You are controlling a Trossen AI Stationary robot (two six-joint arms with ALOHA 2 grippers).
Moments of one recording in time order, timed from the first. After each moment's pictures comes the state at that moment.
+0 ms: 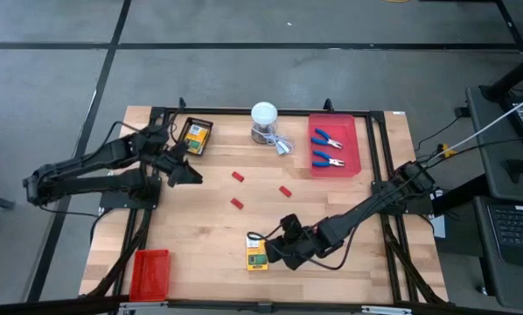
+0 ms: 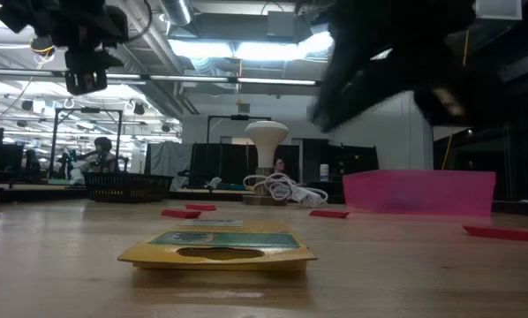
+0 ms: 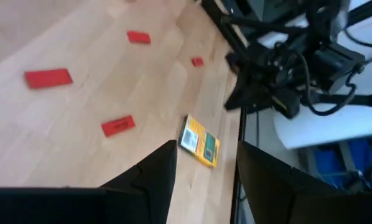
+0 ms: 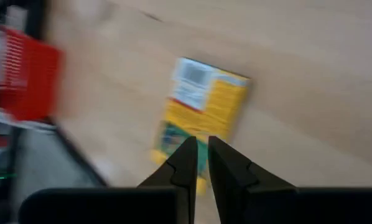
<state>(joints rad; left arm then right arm) 0.38 0.58 0.57 -0.54 0.56 -0.67 0.56 1.90 1.27 -0.34 0.37 1.66</state>
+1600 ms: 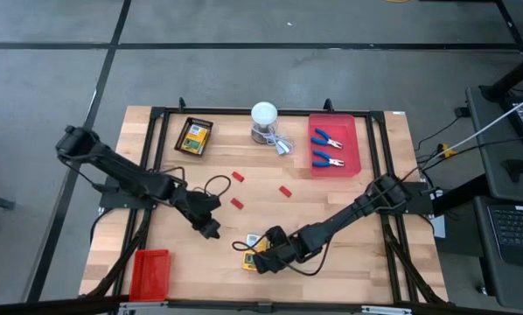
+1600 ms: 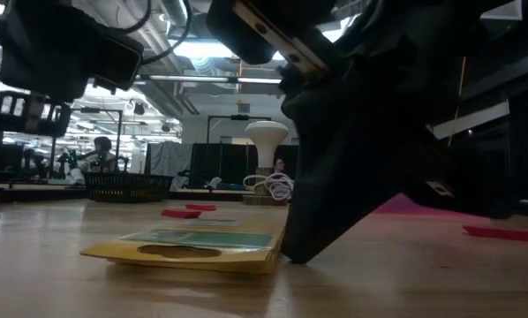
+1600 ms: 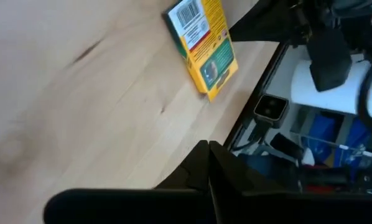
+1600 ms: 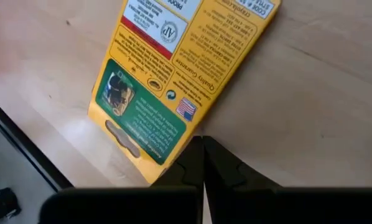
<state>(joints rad) -0.35 1.26 0.57 -0.04 0.24 -1.35 0.52 2.14 1.40 -0.30 0.13 1.63</state>
